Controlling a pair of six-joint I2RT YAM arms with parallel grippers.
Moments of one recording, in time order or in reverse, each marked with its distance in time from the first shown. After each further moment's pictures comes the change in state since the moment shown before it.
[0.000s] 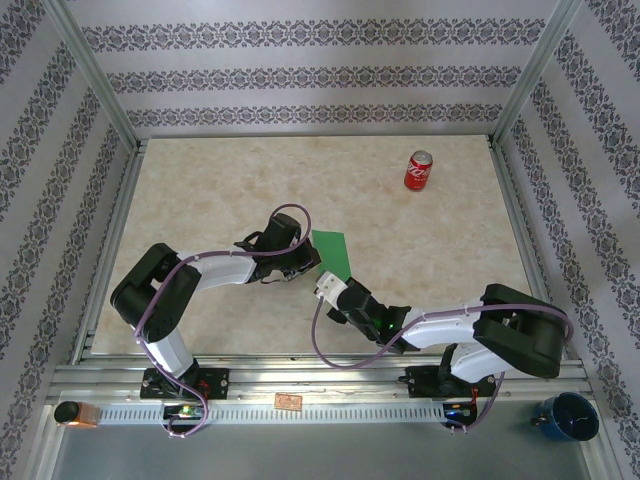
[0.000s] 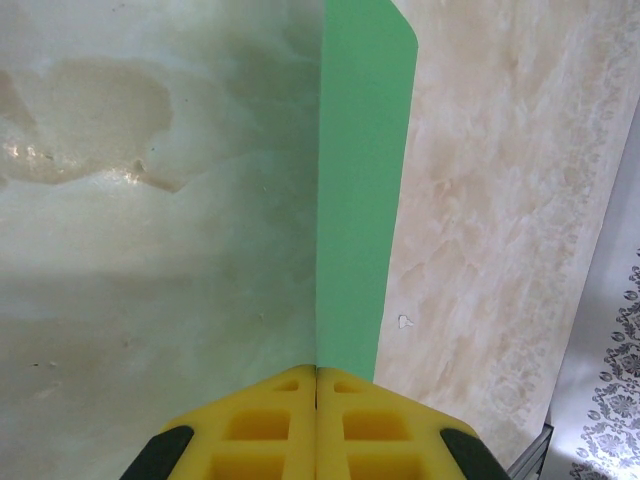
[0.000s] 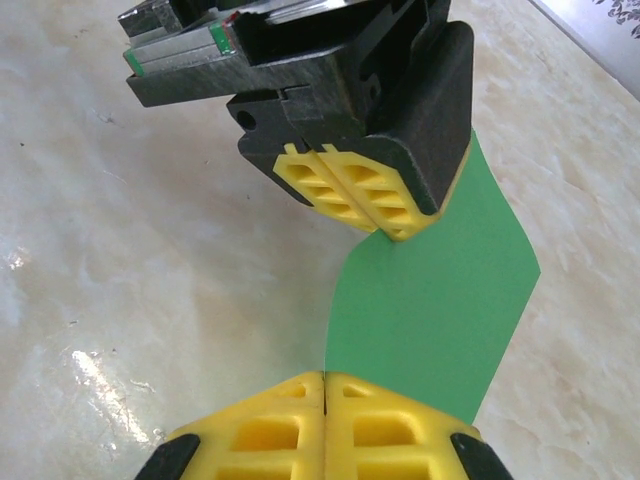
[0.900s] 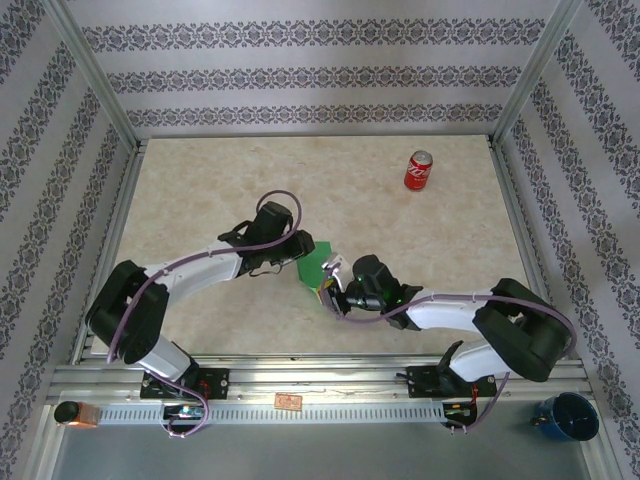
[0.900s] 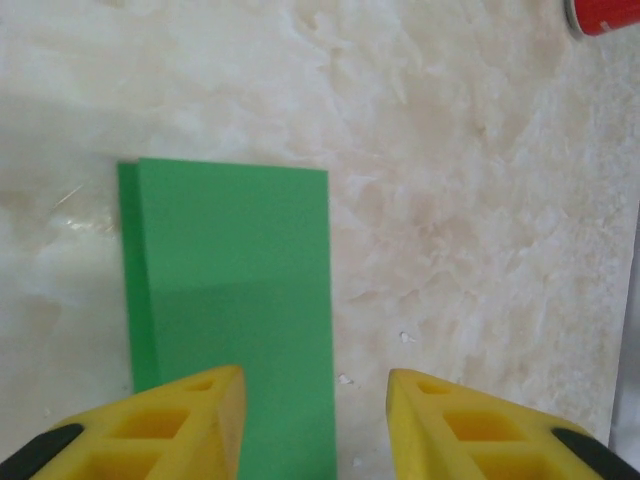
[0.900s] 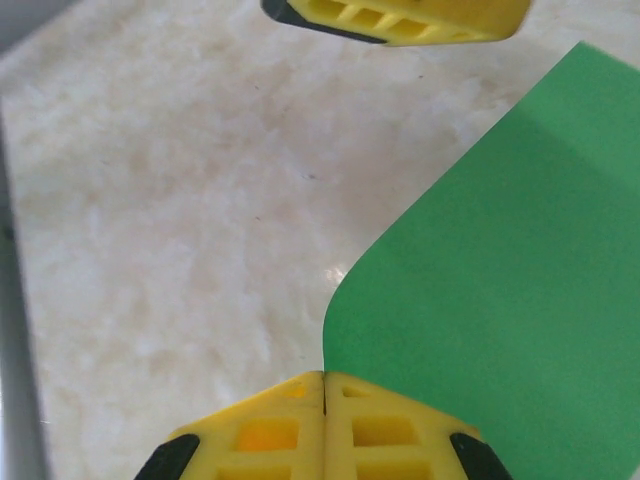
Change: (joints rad) left arm 0.024 -0.150 0.092 -0.262 -0.140 0.156; right arm -0.294 0.010 0.058 -0.041 -0.793 0.362
